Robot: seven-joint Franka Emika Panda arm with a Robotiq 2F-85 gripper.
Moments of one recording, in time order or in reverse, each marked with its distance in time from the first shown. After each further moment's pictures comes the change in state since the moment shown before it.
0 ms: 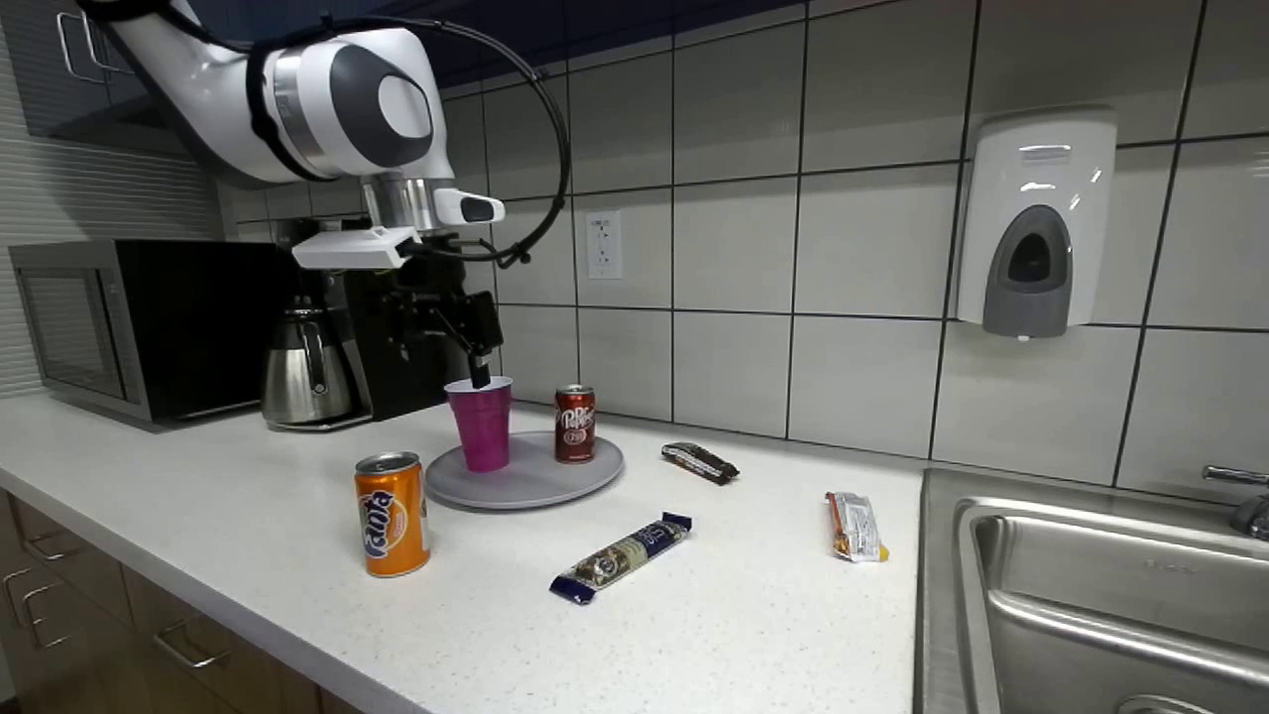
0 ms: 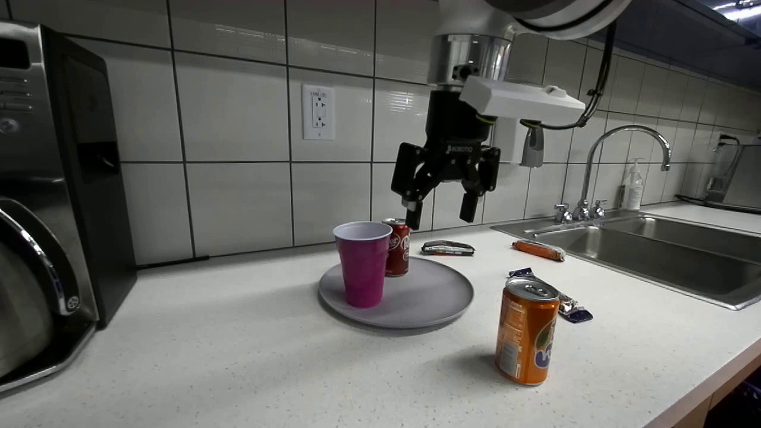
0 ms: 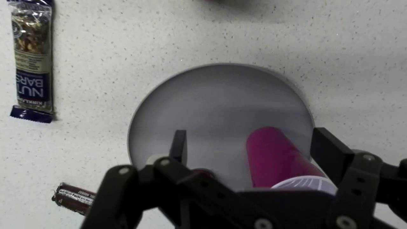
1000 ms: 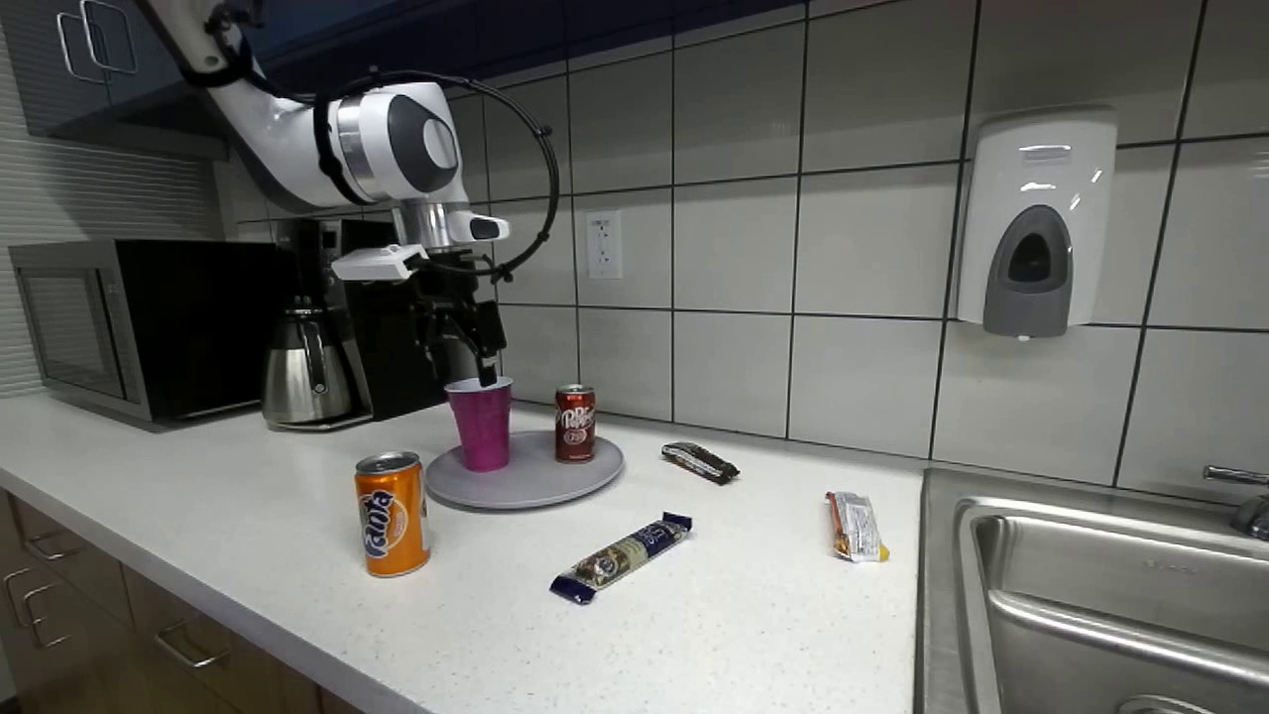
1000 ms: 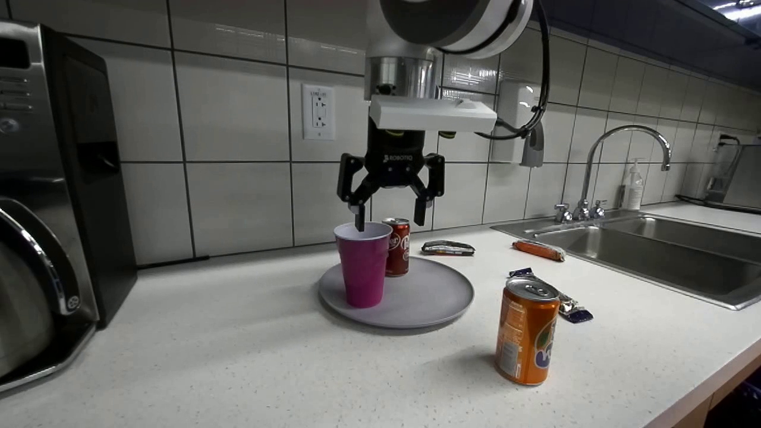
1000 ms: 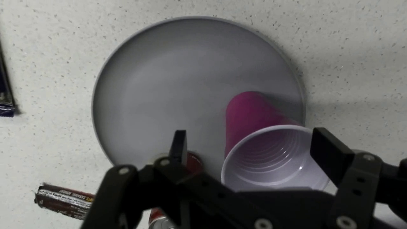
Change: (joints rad) arm 0.075 0.239 -0.026 0.288 -0.084 -0.098 0.245
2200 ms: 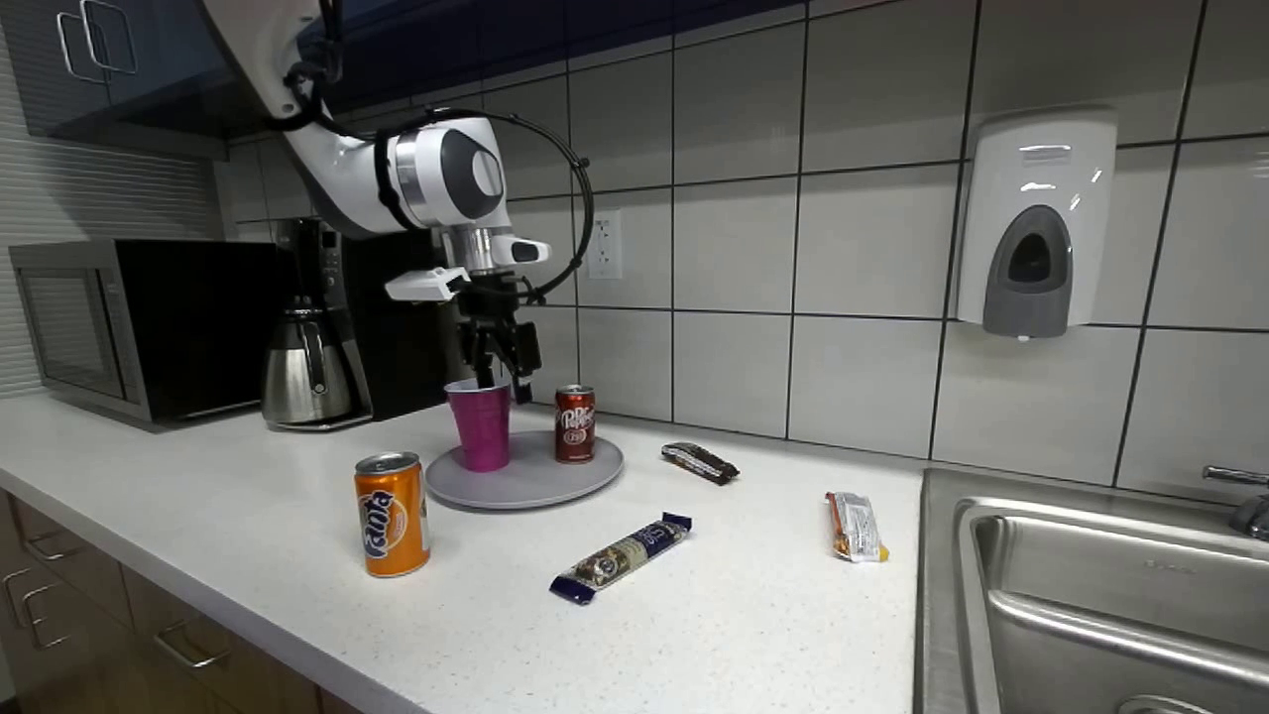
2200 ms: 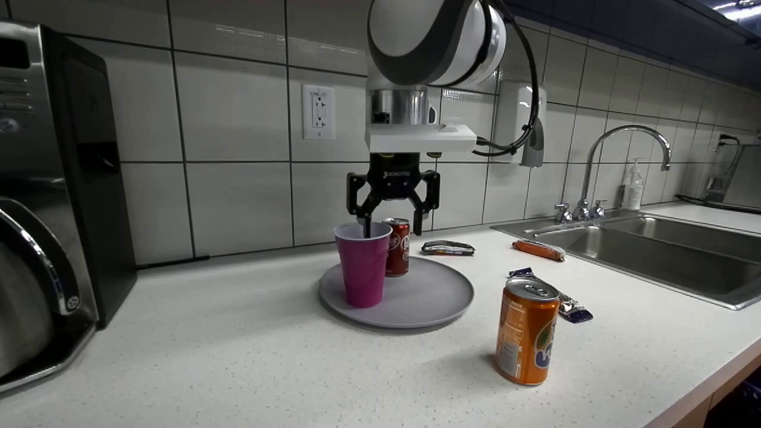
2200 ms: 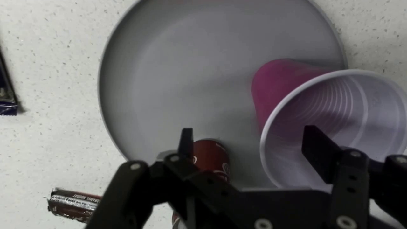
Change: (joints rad) arm 0.013 0.134 -0.072 0.137 0.002 -0.034 0.039
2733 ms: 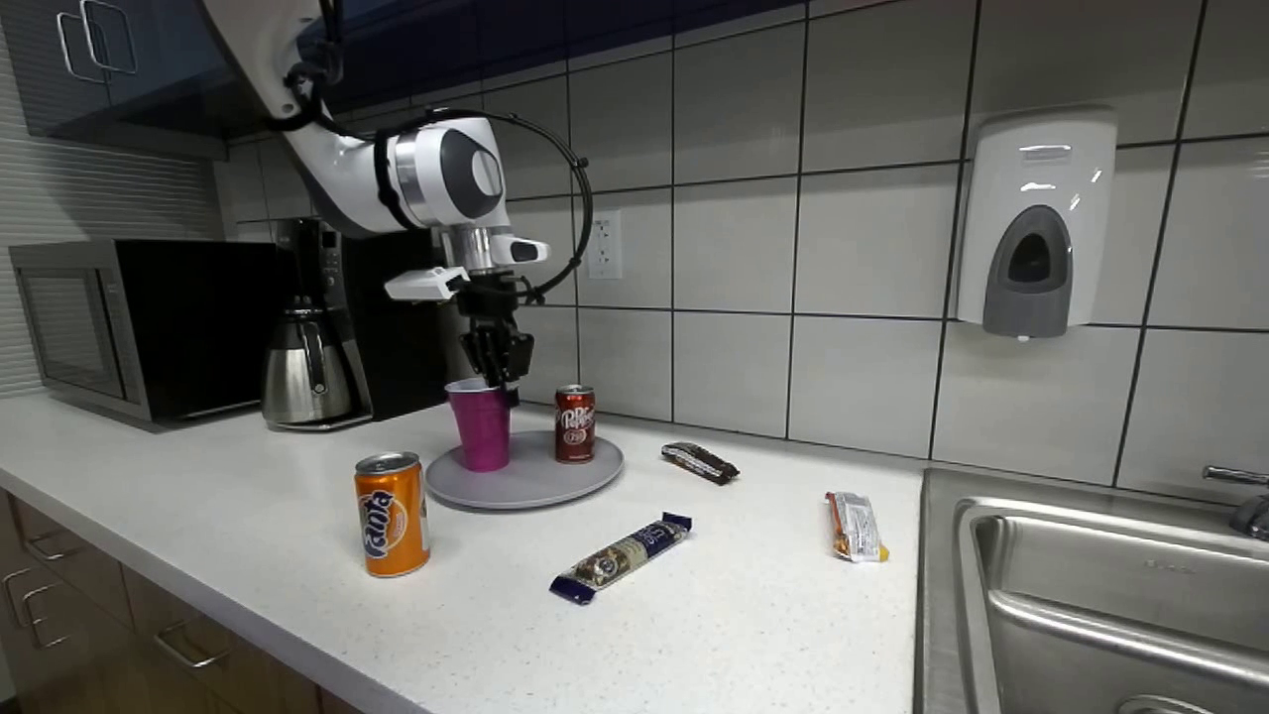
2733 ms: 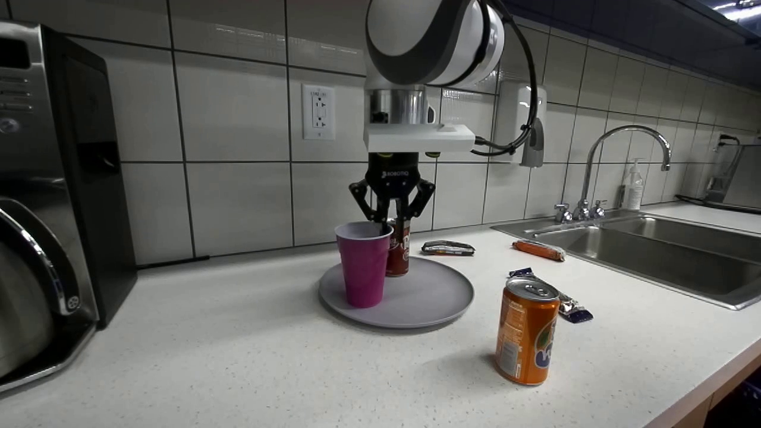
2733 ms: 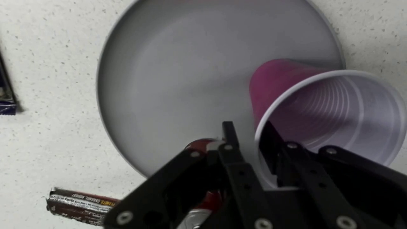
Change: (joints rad) arm 0.003 0.003 0.000 0.007 0.000 -0.005 0.001
